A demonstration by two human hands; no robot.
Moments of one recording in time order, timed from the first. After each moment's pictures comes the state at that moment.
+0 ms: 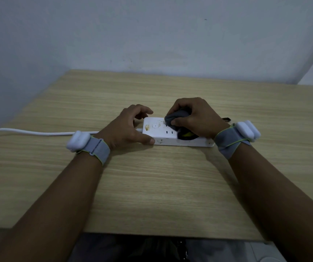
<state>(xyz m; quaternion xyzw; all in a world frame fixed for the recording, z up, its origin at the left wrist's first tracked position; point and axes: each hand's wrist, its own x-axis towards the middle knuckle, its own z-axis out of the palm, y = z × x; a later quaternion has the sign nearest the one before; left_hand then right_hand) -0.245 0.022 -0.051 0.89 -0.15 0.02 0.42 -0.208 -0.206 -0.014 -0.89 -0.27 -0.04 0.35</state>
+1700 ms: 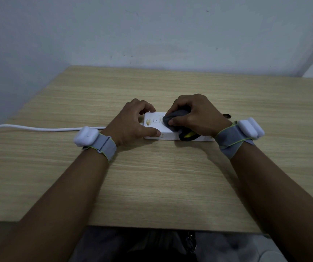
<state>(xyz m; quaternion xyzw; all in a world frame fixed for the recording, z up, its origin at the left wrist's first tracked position) -0.250 0.008 -0.047 0.92 -0.14 0.06 0.36 -0.224 -0.205 -0.010 -0.88 -0.30 -0.03 0.36</state>
